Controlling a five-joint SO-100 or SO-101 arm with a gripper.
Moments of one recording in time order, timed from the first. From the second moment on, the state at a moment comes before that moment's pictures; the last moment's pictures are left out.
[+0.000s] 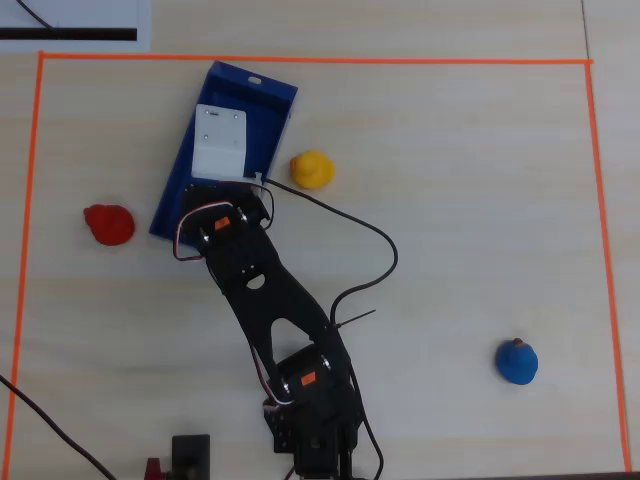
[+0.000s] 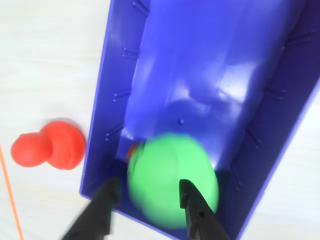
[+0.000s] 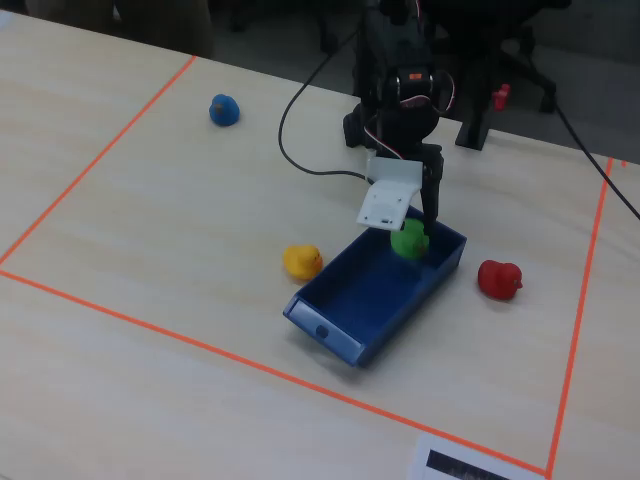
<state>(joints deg) -24.7 104.1 109.7 54.5 -53.7</state>
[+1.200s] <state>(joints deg) 4.8 189.0 163.8 58.4 -73.9</state>
